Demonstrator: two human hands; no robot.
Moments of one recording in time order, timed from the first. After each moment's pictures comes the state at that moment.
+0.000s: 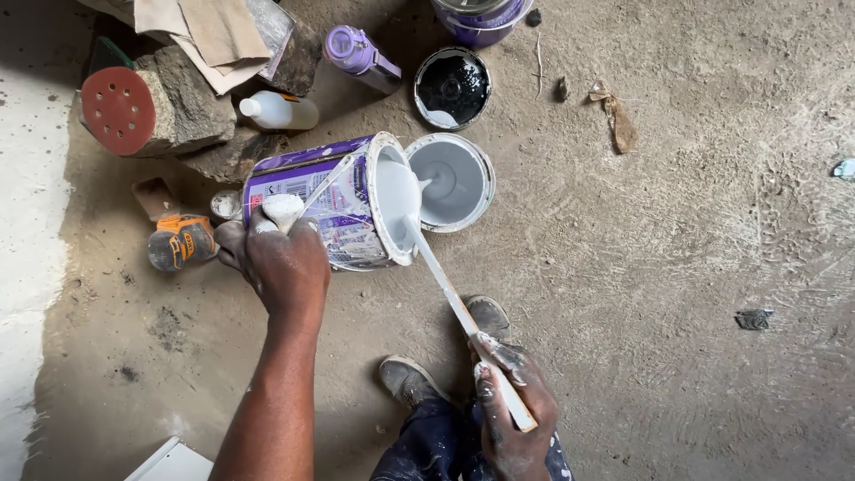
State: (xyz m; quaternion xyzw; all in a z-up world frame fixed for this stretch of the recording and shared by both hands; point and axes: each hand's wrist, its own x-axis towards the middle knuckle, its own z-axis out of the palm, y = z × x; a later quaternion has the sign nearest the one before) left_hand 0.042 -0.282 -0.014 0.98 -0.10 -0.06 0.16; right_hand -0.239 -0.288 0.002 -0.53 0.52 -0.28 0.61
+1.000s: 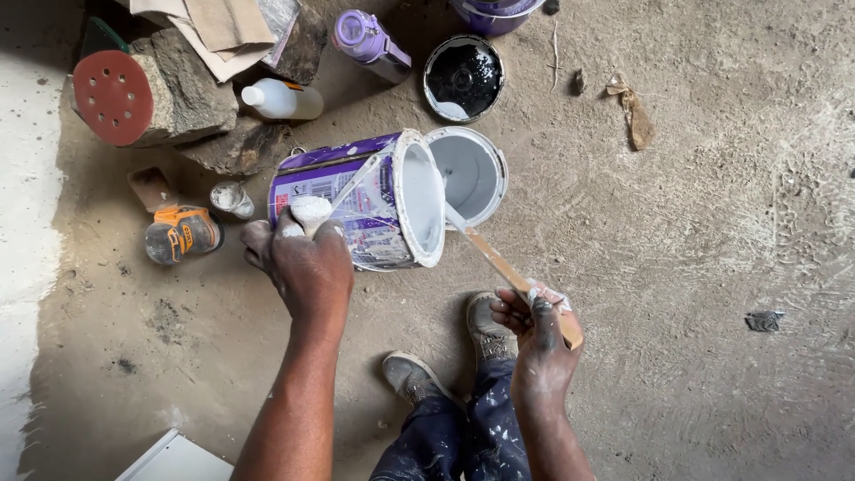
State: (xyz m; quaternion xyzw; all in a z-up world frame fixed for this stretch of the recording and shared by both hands) left_hand 0.032 -0.280 -0.033 0.97 -0.07 -0.08 0.20; right_hand -0.199 -0.332 -0.047 -0.22 0.65 -0.28 0.67
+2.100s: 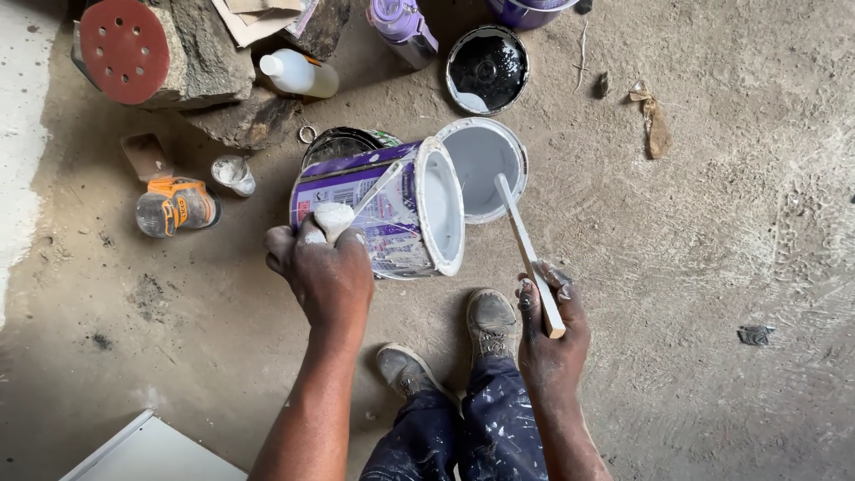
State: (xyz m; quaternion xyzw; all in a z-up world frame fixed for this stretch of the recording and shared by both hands) left_hand 0.017 -0.252 -0.038 0.97 0.00 -0.13 0.21; right_hand -0.193 -0.333 -0.045 -0.51 0.62 -0.18 0.57
